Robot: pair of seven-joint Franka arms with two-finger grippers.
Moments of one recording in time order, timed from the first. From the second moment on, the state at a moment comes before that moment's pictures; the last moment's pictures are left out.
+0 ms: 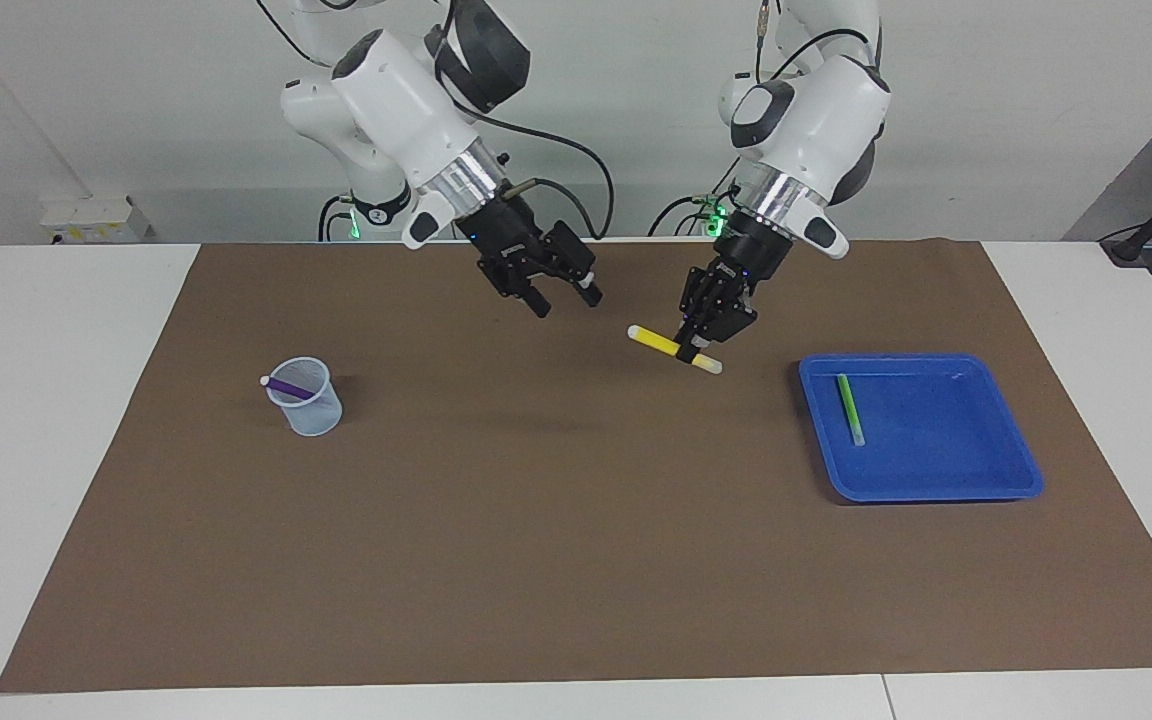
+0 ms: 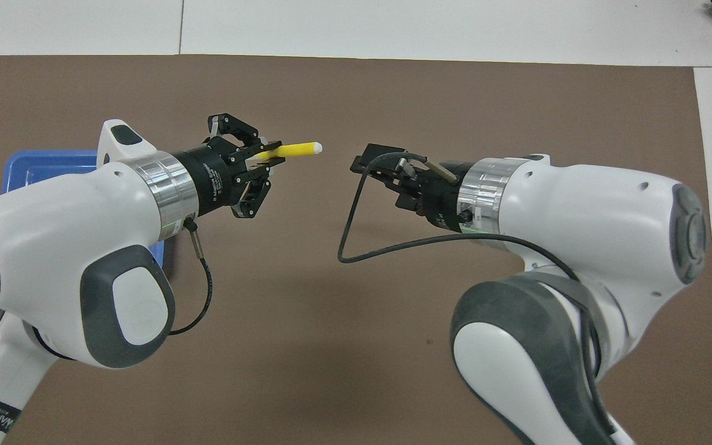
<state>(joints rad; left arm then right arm) -0.24 -0.04 -0.20 -2.02 -0.61 2.58 -1.51 0.09 0.00 0.32 -1.89 0.56 2.31 0.48</state>
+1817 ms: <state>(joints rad) 0.29 0.01 -0.17 -2.02 -0.11 1.97 0.07 -0.42 0.01 0.31 -2.17 -0.02 2.18 -0.55</state>
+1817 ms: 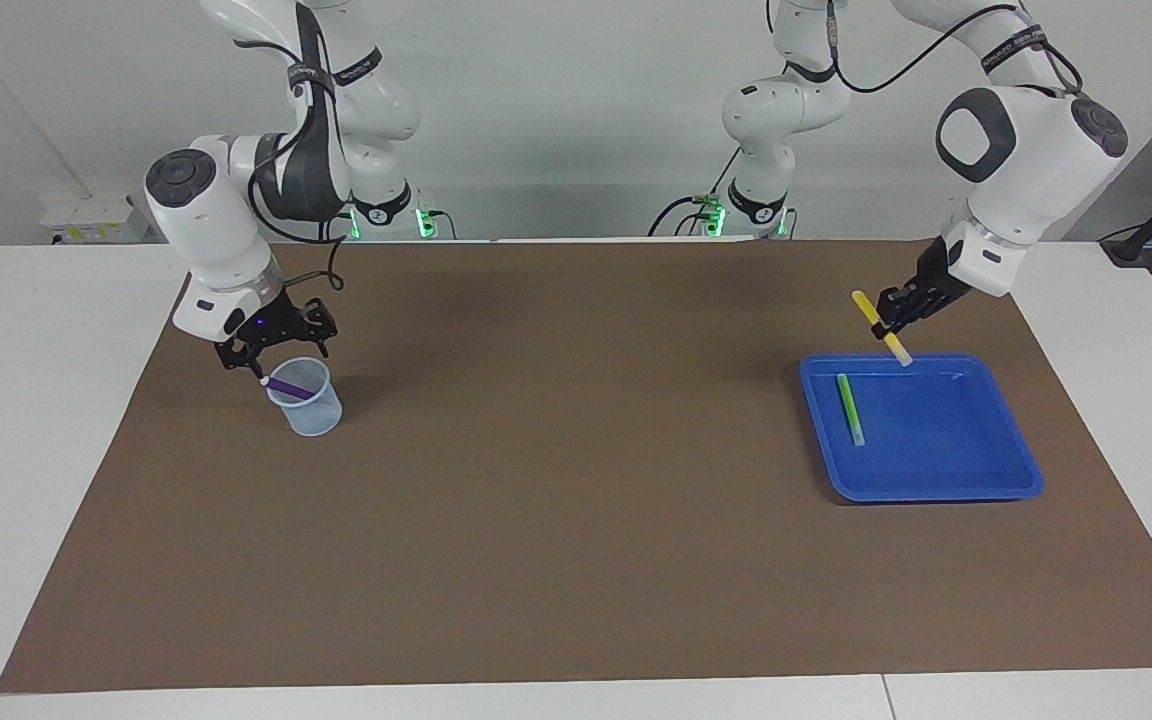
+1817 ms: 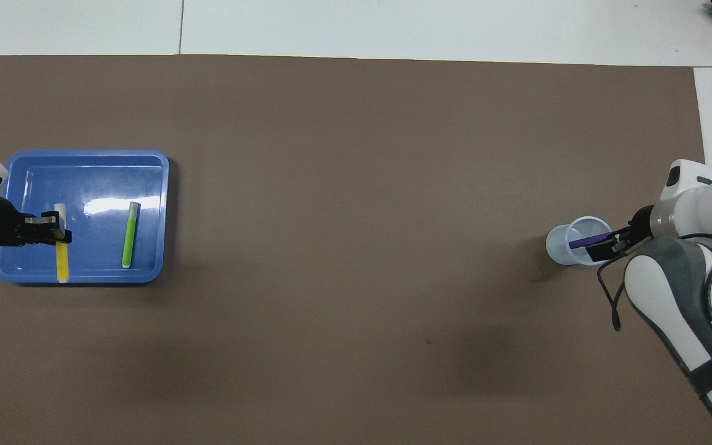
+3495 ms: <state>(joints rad) 0.32 0.29 -0.17 -2.05 -0.01 2.34 0.16 -0.45 0.05 0.32 -2.12 0.00 2.15 -0.39</state>
